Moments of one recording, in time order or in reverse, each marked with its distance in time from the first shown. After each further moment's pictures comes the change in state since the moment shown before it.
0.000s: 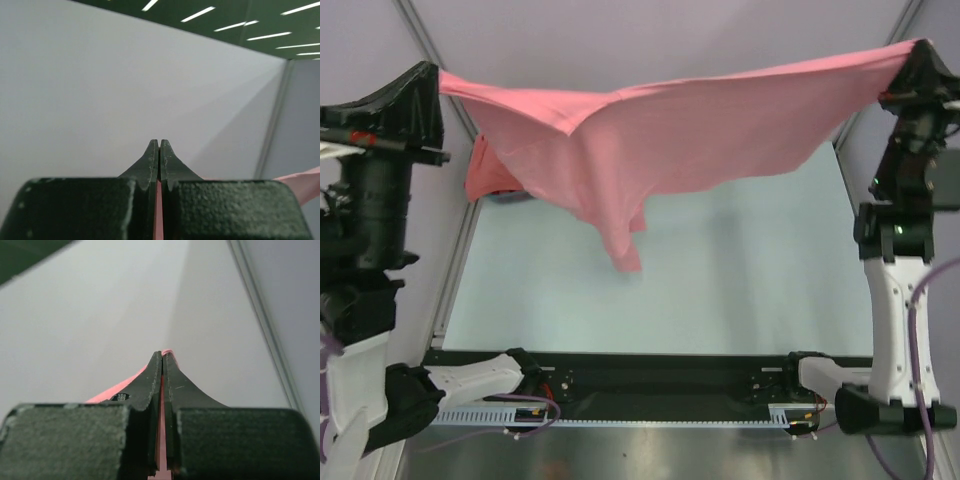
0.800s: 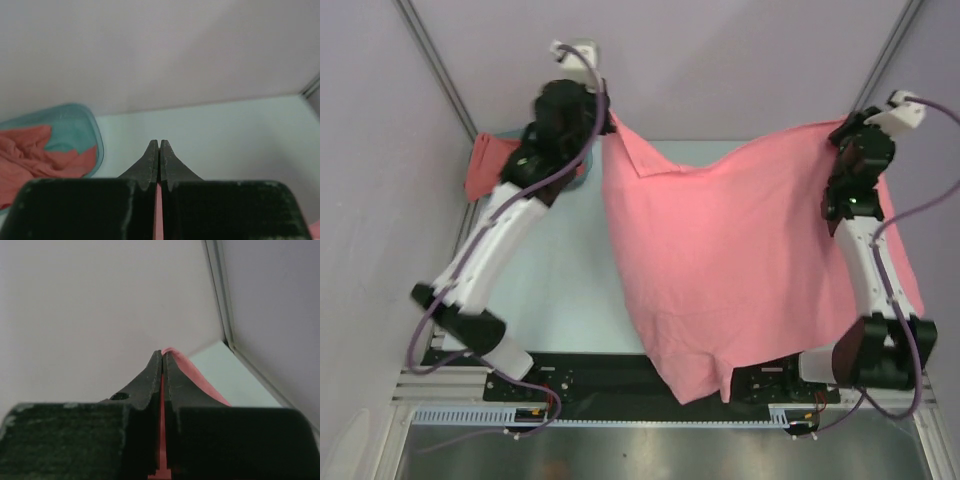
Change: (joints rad) left arm 0.155 0.445 -0.053 -0.201 0.068 -0.270; right arm -0.054 0.118 -0.285 -0.013 0.063 -0.068
